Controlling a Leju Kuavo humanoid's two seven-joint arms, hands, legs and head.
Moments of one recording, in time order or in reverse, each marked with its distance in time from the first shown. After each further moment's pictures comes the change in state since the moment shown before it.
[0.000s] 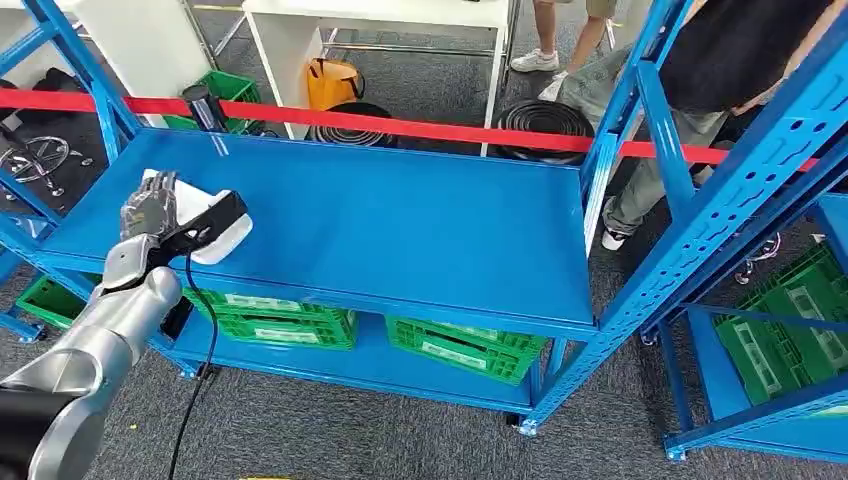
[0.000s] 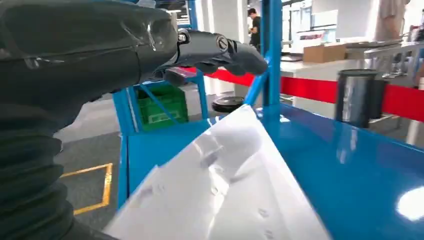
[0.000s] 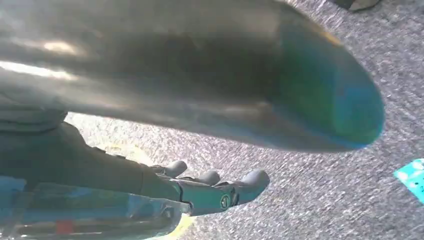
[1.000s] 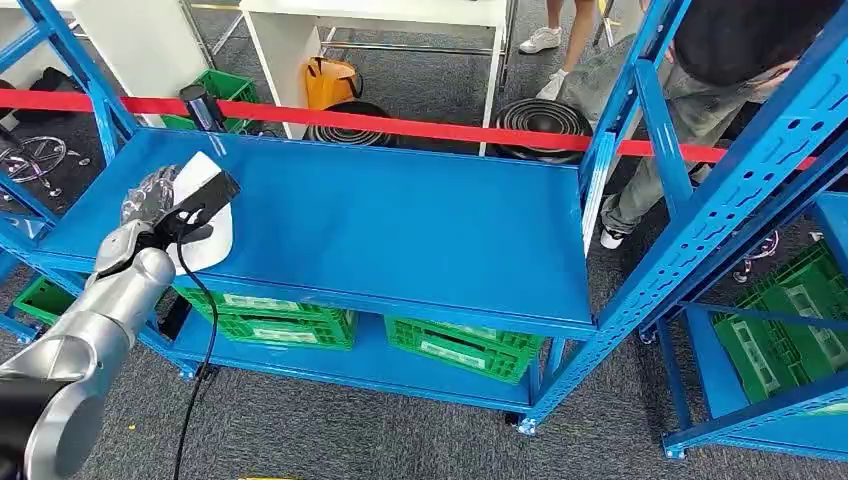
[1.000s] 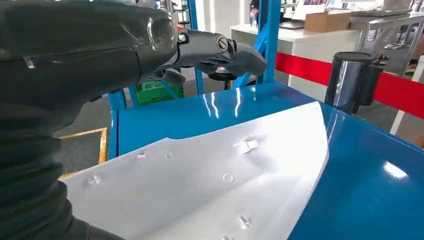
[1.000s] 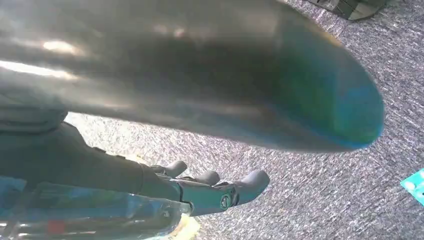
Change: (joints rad) left arm -0.049 -0.005 0.055 0.001 0.090 -0.120 -0.016; right arm 0.000 0.010 0.016 0.000 -0.028 0.007 0.016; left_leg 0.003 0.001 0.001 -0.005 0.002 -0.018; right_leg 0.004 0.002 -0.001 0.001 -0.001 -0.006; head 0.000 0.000
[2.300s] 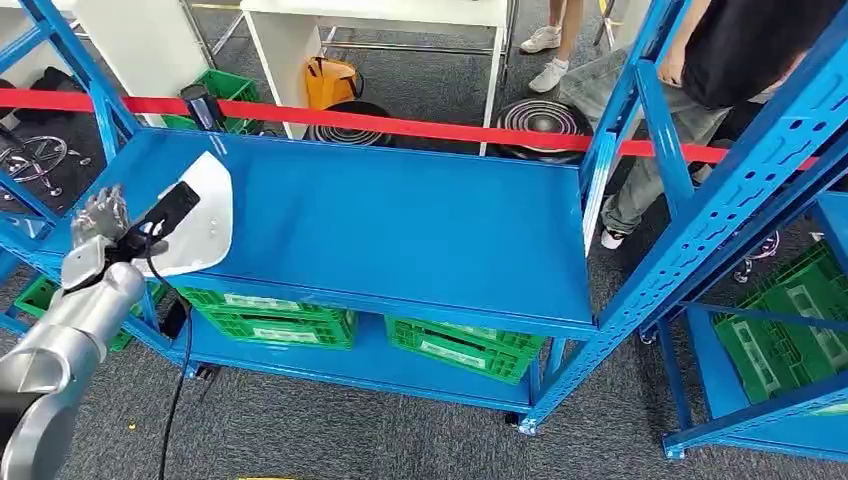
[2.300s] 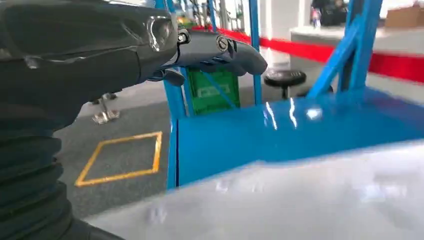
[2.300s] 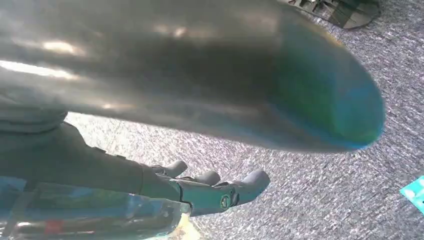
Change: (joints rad) left arm 0.053 0.086 -0.005 0.009 0.018 0.049 0.127; right arm 0.008 0.022 0.019 0.000 -0.043 -0.020 0.006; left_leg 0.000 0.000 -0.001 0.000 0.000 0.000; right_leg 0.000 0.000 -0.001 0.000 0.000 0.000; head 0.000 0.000
